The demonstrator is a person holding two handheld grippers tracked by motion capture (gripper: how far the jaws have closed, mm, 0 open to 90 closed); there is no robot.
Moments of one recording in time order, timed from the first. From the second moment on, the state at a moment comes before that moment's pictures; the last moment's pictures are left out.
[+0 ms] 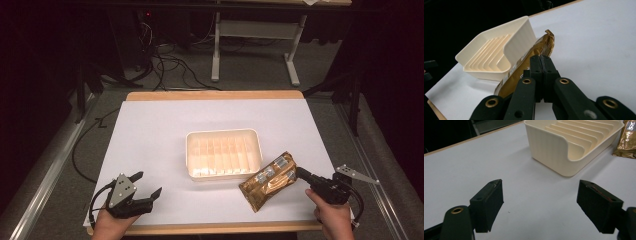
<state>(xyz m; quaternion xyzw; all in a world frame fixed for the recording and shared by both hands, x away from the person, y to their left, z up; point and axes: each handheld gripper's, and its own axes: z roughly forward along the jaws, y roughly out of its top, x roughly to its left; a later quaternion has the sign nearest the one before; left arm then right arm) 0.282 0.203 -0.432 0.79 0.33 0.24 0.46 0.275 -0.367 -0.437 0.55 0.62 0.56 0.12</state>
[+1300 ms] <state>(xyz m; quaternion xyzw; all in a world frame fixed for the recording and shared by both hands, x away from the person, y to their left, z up) 0.283 0.200 -0.434 0.79 0.33 0.24 0.45 0.247 -0.373 -0.381 0.48 0.58 0.61 0.25</state>
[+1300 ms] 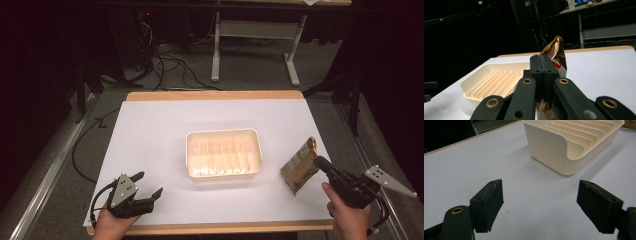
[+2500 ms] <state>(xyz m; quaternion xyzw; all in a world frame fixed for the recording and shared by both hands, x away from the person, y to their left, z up) 0.284 0.204 -0.434 0.79 0.34 0.24 0.45 0.263 -0.330 -0.364 0.46 0.57 0.63 0.26</state>
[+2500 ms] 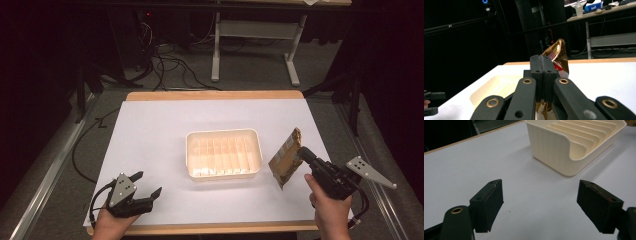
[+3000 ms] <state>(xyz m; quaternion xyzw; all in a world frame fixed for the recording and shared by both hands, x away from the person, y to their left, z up) 0.282 0.205 -0.431 0.78 0.33 0.24 0.47 0.266 -0.319 -0.334 0.45 0.55 0.65 0.27</state>
